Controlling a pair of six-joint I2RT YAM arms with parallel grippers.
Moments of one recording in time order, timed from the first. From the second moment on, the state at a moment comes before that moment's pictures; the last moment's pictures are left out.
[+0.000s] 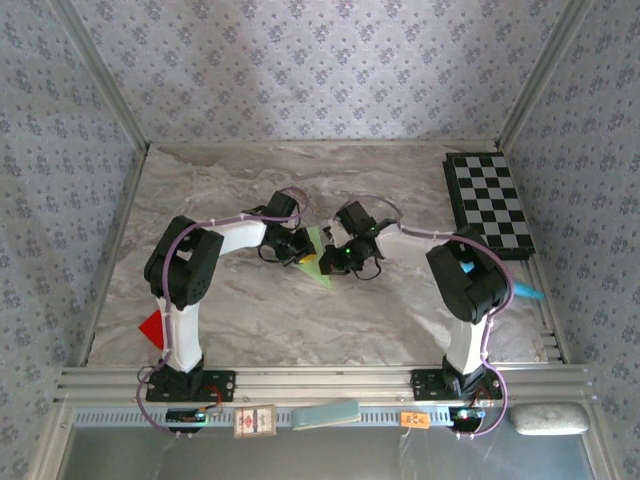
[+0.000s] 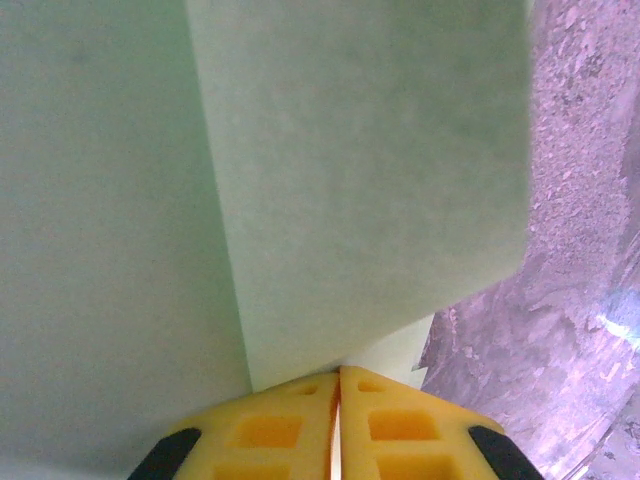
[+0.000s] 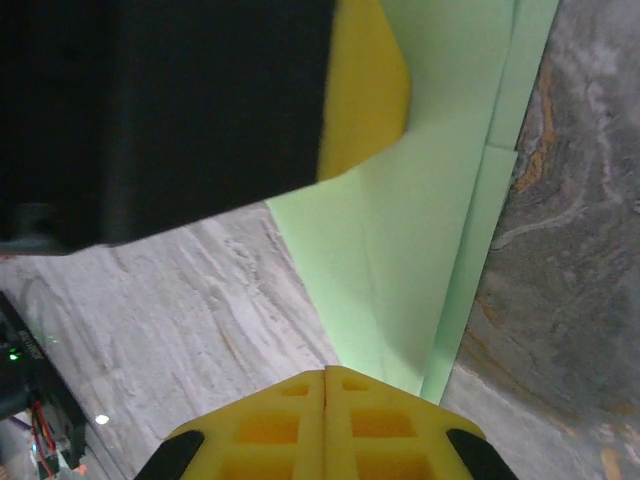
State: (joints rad) left arm -0.54 1.98 1.19 -0.36 0.46 -0.92; right arm 0.62 1.86 1.10 -0.36 -0.55 0.44
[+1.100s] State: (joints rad) left arm -0.41 2.03 1.27 -0.40 0.58 -0.62; right arm 0.60 1.93 1.12 -0.40 -0.54 0.39
